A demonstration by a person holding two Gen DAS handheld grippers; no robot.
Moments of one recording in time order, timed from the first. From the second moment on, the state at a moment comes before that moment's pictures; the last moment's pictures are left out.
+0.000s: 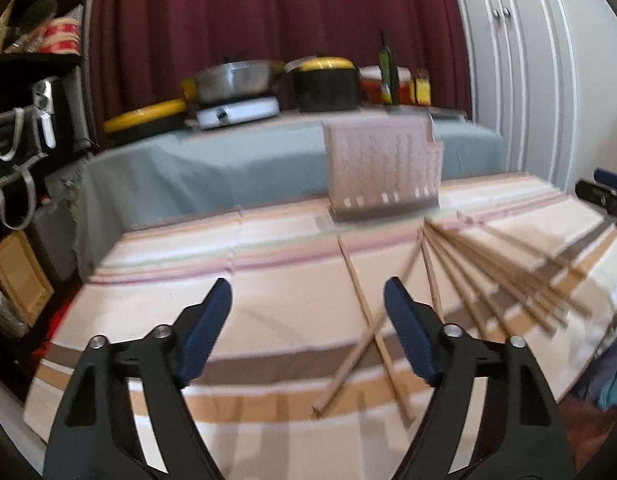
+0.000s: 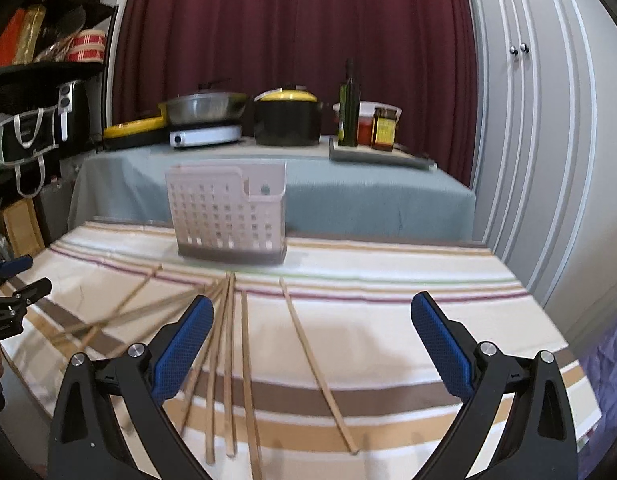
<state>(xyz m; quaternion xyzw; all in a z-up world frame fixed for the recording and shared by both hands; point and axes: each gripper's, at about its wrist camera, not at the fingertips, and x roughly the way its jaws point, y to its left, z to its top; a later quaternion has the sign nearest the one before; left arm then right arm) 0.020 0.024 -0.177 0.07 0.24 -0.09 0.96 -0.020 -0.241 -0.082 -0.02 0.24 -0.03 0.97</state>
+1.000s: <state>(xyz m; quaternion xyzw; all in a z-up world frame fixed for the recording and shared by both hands) 0.025 0.035 -0.234 0.04 0.31 -0.15 0.94 -0.010 -0.238 -0.119 -0.02 0.27 -0.01 0.96</state>
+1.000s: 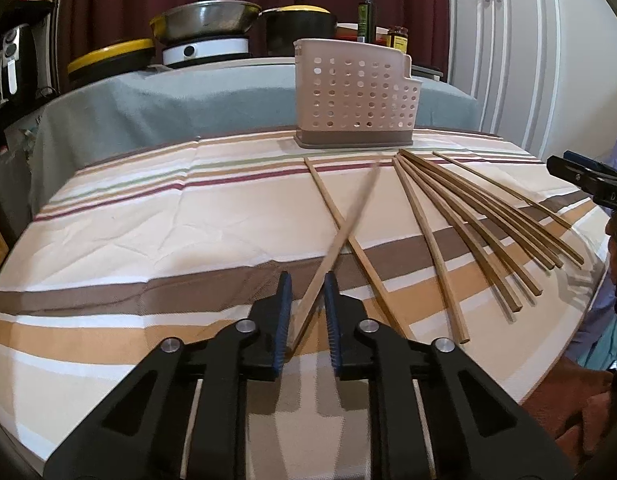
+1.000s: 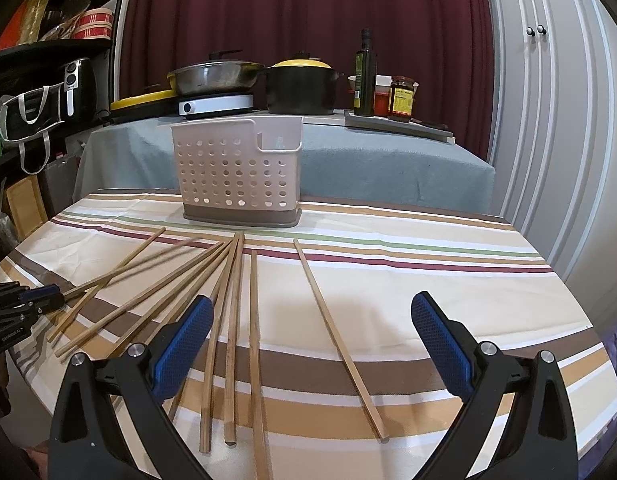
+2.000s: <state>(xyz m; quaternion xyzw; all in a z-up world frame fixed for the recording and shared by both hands) 0.023 0.034 -0.237 0.04 0.30 -0.13 0.94 -0.041 -0.281 -0.165 0.00 0.28 0.02 0.96</state>
